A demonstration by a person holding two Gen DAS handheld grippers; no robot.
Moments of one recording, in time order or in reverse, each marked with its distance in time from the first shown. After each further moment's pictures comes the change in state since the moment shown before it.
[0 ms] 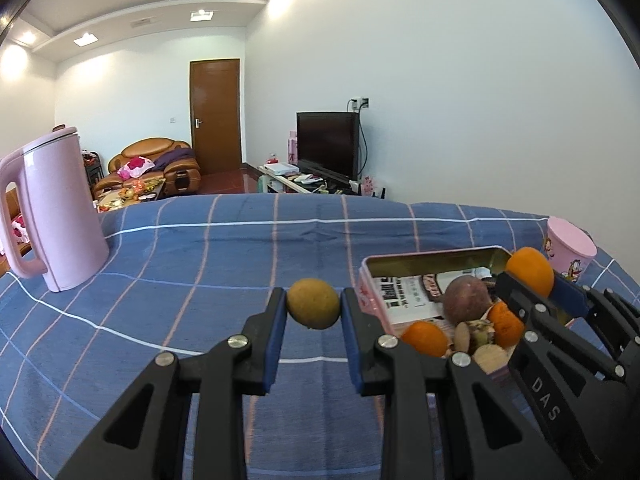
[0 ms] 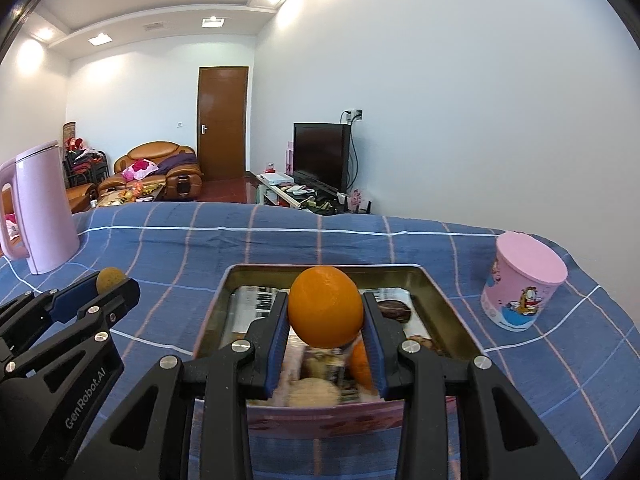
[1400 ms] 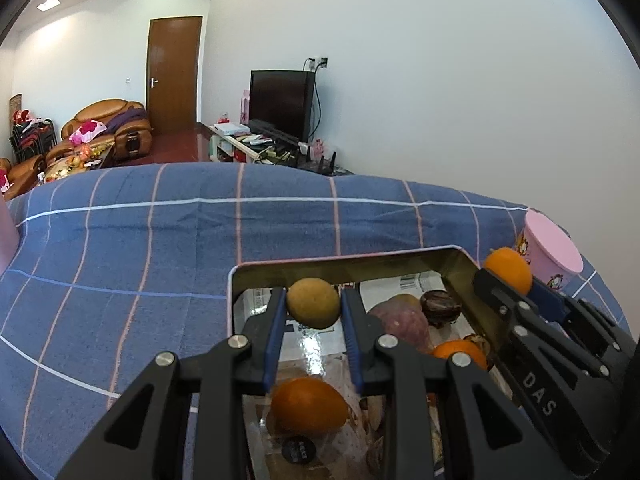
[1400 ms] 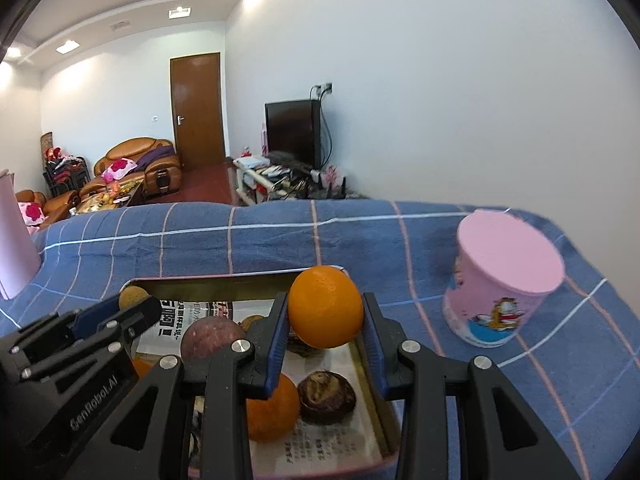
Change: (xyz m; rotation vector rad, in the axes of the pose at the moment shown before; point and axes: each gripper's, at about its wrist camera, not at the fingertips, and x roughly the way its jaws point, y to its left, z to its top) left arm 0.073 -0.067 0.024 -0.024 0.164 -0.167; right arm 0.064 -0.080 0.016 0.098 0.114 -0.002
